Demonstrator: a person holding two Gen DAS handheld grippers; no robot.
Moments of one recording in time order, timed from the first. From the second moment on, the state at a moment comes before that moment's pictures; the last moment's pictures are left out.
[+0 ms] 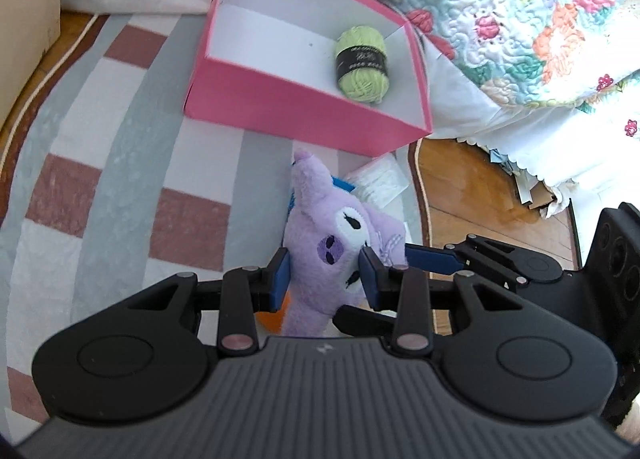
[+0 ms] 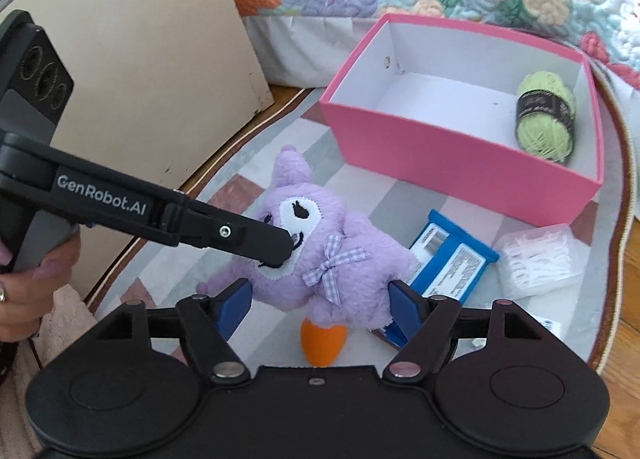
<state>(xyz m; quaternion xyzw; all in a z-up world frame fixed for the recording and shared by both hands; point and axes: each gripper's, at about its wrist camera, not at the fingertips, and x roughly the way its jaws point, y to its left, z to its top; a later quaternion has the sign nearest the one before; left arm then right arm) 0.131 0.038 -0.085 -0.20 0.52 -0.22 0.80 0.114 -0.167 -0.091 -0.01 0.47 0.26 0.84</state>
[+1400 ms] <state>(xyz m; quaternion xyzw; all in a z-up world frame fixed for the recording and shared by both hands) 0.329 -0.018 -0.016 -0.18 0.43 -0.17 0.87 0.309 -0.206 -0.040 -0.07 0.39 0.24 0.89</state>
